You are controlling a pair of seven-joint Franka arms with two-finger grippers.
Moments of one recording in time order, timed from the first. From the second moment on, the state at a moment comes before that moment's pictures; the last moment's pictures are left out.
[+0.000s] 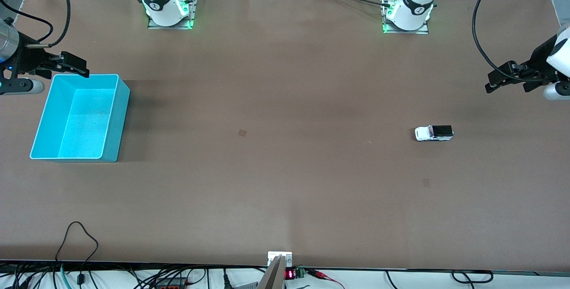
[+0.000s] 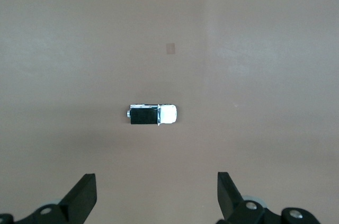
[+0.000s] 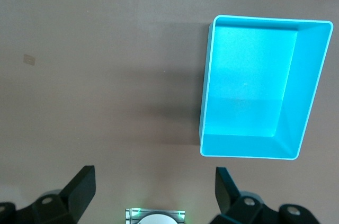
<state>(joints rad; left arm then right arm) 0.04 0.01 -0.02 -1.63 -0.04 1.65 -0.03 0.02 0.04 -0.01 -1.61 -0.02 1.50 -0.05</state>
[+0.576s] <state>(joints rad) 0.04 0.02 -0.02 -1.67 -0.04 1.65 -0.04 0.02 0.04 -0.01 -1.61 -0.02 1.50 -0.05</state>
